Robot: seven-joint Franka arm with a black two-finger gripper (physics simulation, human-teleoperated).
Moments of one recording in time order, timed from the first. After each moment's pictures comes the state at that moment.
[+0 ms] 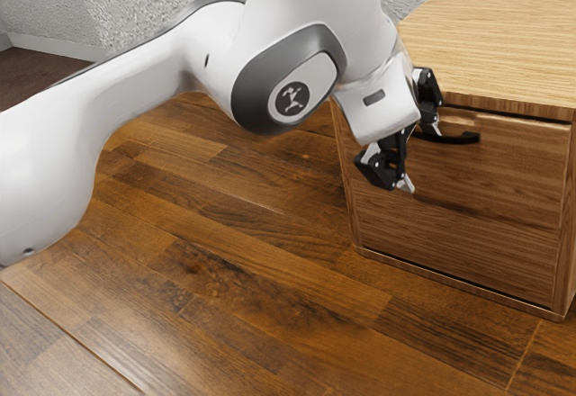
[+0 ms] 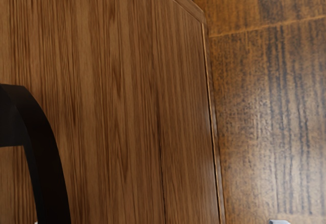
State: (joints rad) arm 0.04 0.25 -0.42 -1.32 0.20 1.98 1.25
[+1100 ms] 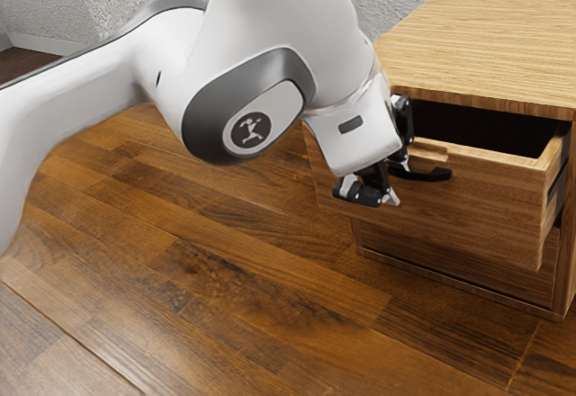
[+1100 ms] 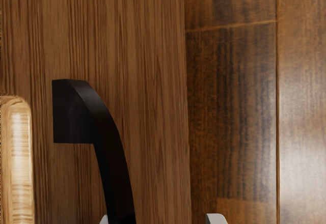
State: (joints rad) arm 0.04 0.05 -0.42 -1.54 0.19 1.98 1.16
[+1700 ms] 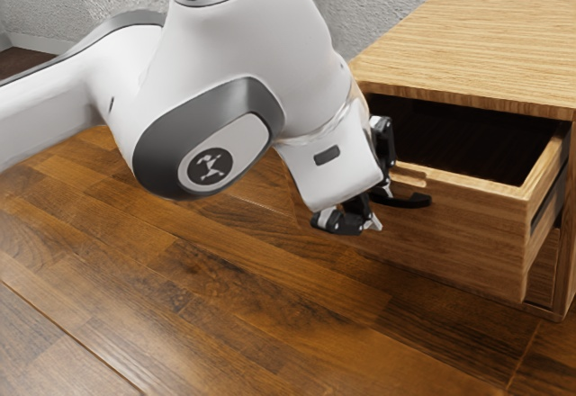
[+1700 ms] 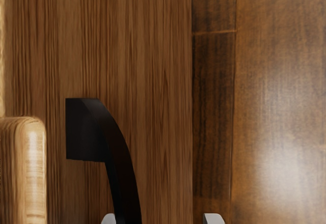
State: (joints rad) arm 0.04 -0.11 -0.43 -1.69 0.15 1.99 1.11
